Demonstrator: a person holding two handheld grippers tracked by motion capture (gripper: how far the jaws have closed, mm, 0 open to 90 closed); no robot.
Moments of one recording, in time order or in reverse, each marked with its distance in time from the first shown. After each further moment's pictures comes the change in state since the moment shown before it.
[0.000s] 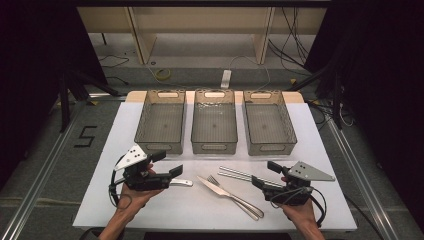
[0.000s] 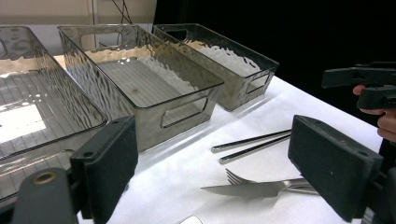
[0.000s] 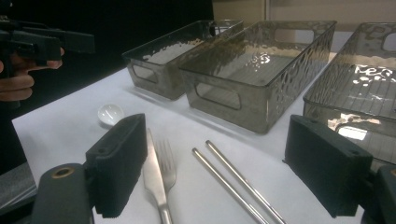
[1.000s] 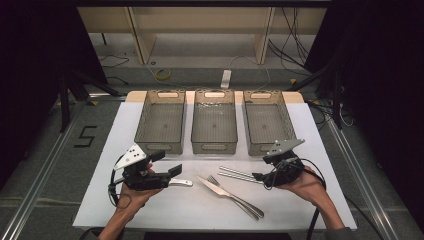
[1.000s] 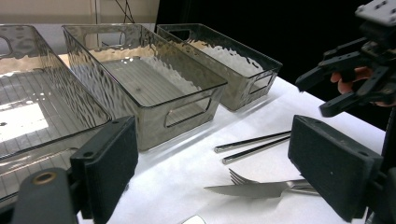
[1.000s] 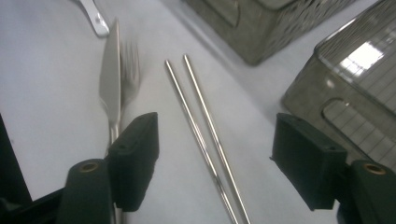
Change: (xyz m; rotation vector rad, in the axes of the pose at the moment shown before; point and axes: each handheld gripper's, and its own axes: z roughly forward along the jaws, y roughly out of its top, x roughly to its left) left arm 0.002 0.000 0.000 0.003 0.008 -0.005; right arm -0.030 0.045 0.040 0.542 0.041 -0.255
